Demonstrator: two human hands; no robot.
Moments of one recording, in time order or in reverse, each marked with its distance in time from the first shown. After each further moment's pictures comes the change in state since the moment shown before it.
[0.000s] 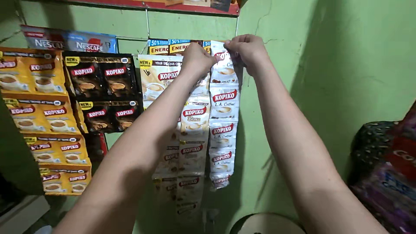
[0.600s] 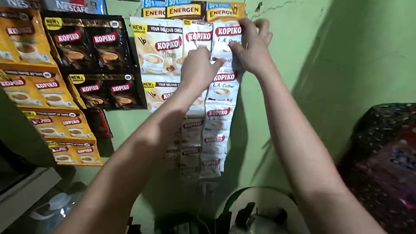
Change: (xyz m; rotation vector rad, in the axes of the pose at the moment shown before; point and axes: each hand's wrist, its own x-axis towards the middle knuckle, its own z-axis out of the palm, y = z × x) left_hand -0.062 -0.028 0.030 0.190 -0.021 -0.007; right_hand -0.046 0.044 0.006 -0.499 -0.005 -0.195
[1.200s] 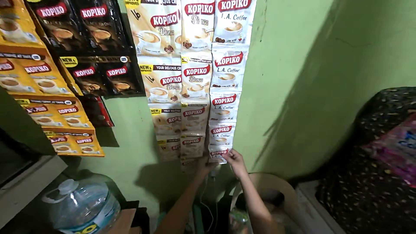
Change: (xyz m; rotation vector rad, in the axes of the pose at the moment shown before) left_hand -0.265 -0.143 0.207 -0.648 -0.448 -0.511; right_hand -0.343 0.127 0.151 0.880 -0.189 0.638
